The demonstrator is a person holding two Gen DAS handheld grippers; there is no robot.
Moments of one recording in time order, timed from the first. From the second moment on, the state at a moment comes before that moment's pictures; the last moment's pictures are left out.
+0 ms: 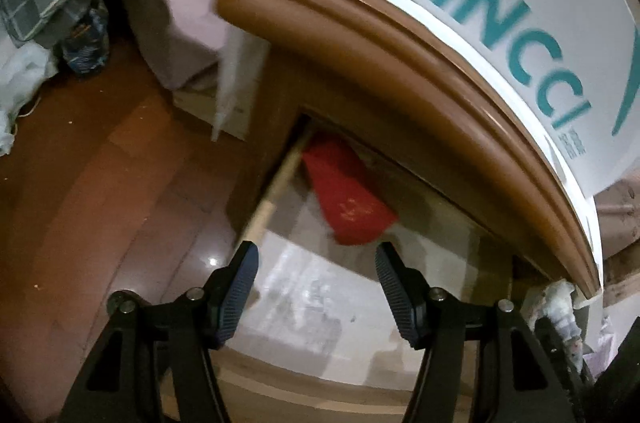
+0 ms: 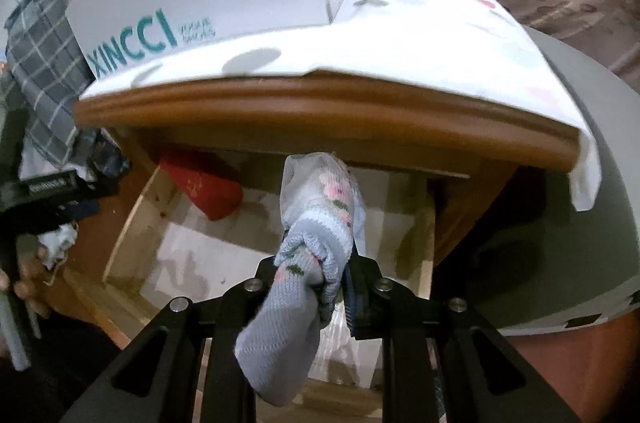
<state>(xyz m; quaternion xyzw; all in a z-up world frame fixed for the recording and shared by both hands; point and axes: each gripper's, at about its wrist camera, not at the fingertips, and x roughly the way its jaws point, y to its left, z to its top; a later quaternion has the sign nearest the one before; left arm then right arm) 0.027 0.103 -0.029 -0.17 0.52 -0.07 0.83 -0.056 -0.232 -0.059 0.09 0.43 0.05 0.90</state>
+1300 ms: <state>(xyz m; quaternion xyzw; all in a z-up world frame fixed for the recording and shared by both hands) 0.060 0.064 -0.137 -0.42 0.47 0.09 0.77 -0.071 -0.284 -0.029 0.19 0.37 0.05 0.91</state>
